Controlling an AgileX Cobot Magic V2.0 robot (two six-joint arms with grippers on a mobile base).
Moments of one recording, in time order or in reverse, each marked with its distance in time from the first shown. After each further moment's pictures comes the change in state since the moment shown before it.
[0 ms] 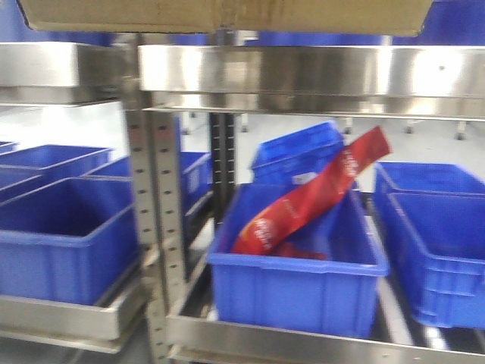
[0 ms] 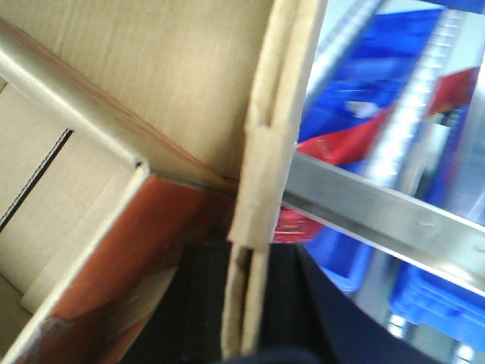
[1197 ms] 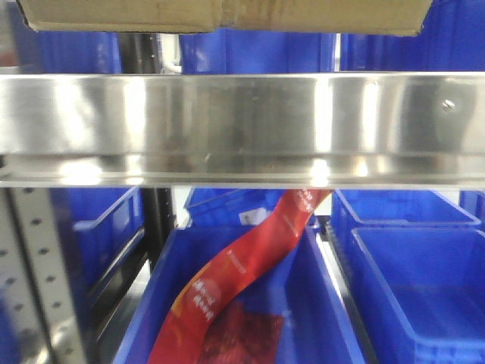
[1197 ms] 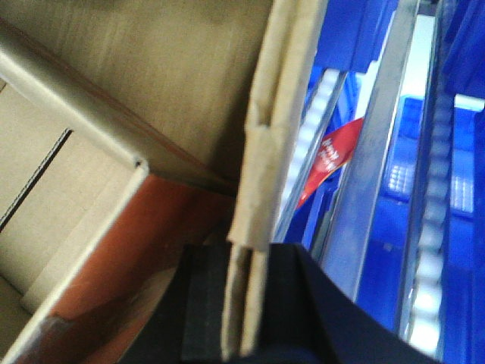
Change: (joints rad) left arm 0.000 0.000 0.000 0.000 0.000 0.000; right arm 0.000 0.000 0.000 0.000 0.000 0.000
